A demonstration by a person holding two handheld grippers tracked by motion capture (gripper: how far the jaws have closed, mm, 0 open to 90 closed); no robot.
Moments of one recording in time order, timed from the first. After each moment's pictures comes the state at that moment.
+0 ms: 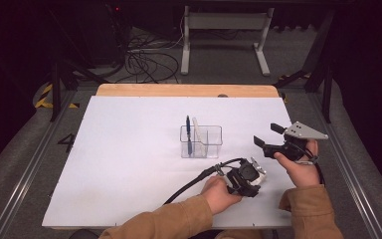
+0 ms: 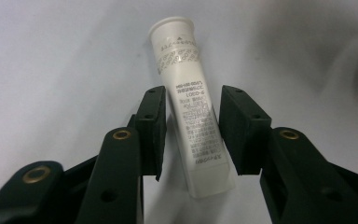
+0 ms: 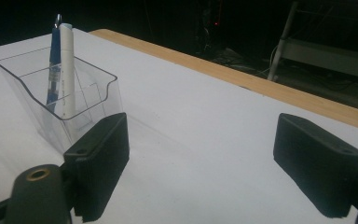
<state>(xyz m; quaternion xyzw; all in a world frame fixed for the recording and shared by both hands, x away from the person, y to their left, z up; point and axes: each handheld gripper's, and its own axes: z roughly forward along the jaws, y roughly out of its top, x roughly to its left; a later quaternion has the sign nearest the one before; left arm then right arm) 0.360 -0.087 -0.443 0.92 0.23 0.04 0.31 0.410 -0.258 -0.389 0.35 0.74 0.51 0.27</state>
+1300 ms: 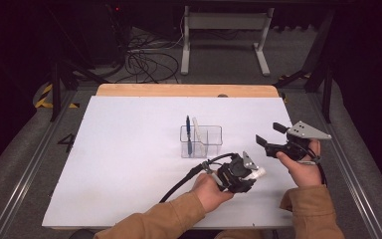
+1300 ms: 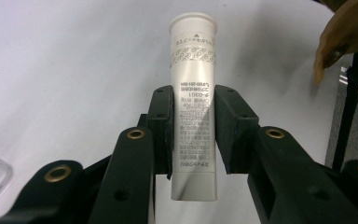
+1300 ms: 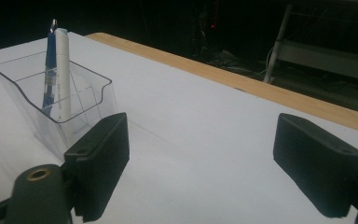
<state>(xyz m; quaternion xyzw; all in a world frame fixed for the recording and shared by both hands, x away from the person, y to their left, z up) 0.348 -0.049 -0.400 0.90 0.22 0.07 0.37 0.409 -0.263 -0.387 0.35 0.73 0.51 0.28</state>
